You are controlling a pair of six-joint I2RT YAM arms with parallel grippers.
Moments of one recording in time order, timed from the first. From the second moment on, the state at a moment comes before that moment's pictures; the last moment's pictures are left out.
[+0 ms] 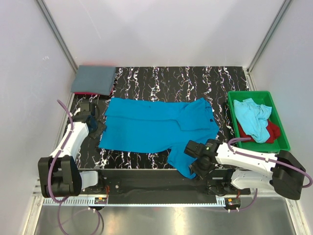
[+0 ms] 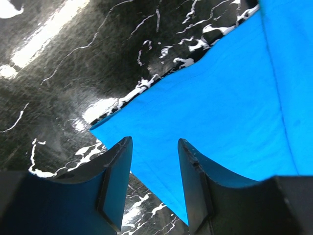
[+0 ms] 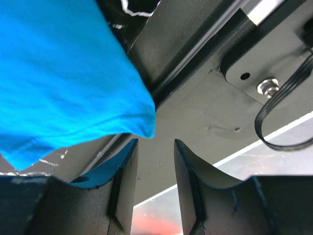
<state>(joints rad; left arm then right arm) 0.06 1.23 0.79 -0.73 -0.15 -0.87 1.03 1.15 0.63 -1.07 -0.05 1.98</state>
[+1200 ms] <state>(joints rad) 0.05 1.18 0.79 -0.69 -0.16 -0.88 1.03 1.19 0.54 -0.91 -0.04 2.04</state>
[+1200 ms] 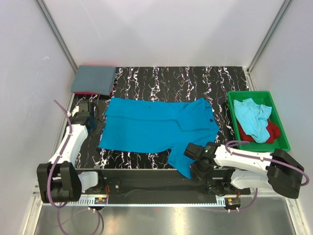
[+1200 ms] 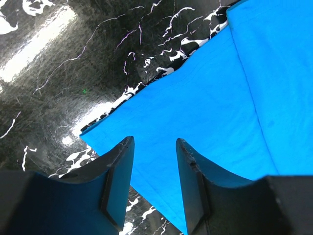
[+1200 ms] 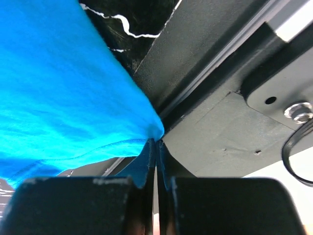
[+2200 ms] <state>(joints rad) 0.05 1.30 0.69 -0.81 -0.26 -1.26 1.03 1.01 0.76 -1.07 0.33 2.00</state>
